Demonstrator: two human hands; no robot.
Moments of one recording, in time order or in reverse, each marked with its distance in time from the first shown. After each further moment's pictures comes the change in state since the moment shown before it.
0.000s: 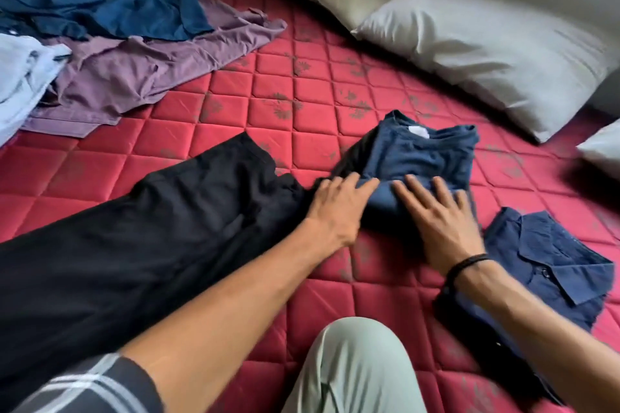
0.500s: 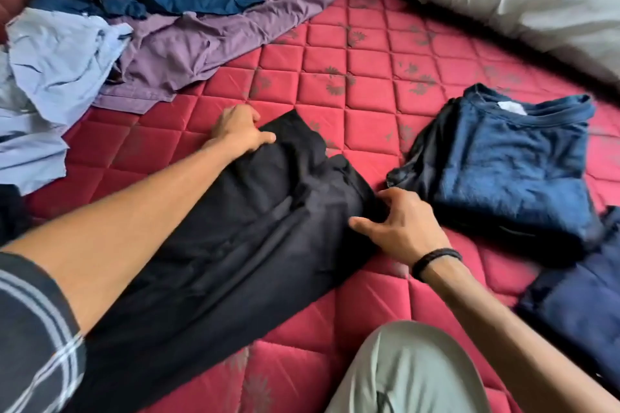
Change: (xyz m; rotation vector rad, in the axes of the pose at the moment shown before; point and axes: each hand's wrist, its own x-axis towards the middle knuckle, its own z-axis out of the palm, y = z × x) left_hand -0.031 -0.247 -0.041 -0.282 0.011 -0.812; right_hand 0.046 -0.145 -0.049 0.891 -0.385 0.357
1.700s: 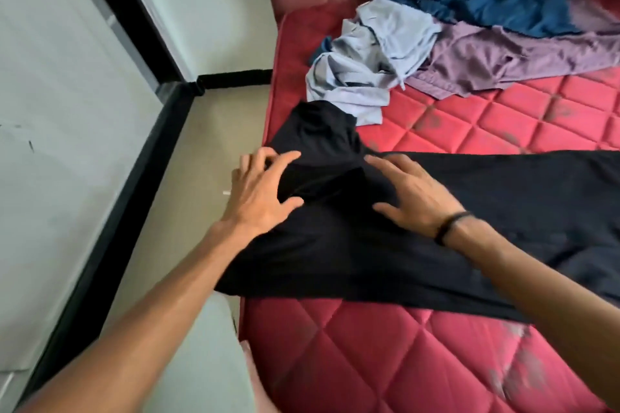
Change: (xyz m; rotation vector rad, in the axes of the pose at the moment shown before) left_hand -0.332 -0.387 -0.119 0.131 0.382 -0.200; right_hand -0.078 -0.294 0.210 -0.286 -0.288 -1.071
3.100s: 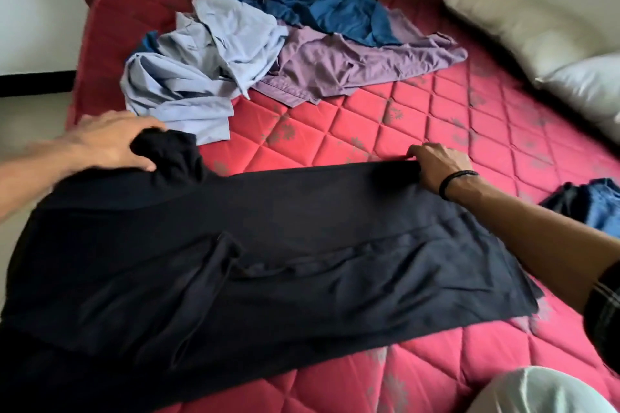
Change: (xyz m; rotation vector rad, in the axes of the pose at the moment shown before) left_hand 0.250 -0.006 0.060 0.211 -0.362 0.281; right_hand -0.064 0.261 -0.122 -0.602 -0.091 0.688
